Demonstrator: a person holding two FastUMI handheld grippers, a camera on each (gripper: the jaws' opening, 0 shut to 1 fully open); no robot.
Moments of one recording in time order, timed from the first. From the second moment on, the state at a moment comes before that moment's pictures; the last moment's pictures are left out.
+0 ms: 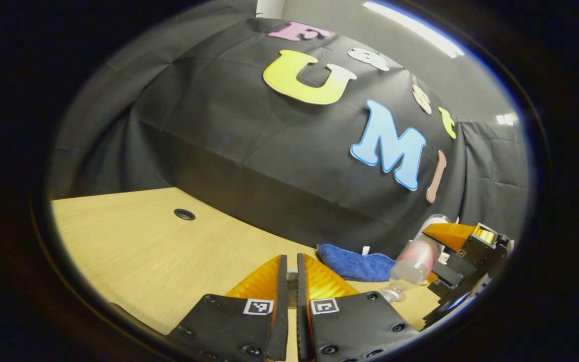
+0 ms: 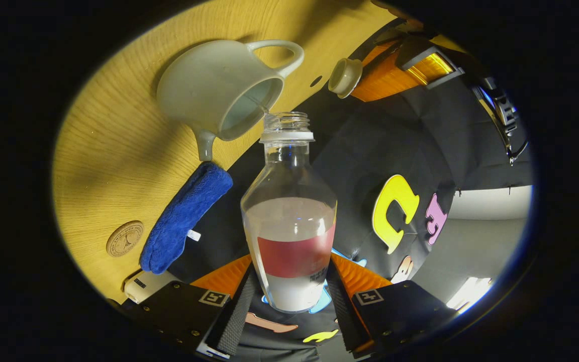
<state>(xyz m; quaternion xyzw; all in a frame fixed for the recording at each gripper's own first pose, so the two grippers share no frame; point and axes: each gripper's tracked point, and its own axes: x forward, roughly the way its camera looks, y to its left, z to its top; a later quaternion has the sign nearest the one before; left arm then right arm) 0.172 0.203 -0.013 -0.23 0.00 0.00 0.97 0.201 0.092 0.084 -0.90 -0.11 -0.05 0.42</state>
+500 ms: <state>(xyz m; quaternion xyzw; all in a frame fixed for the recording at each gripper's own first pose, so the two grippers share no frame) 0.171 0.206 -0.013 -0.23 0.00 0.01 0.97 0.204 0.059 0.044 -0.81 -0.04 0.00 0.58</state>
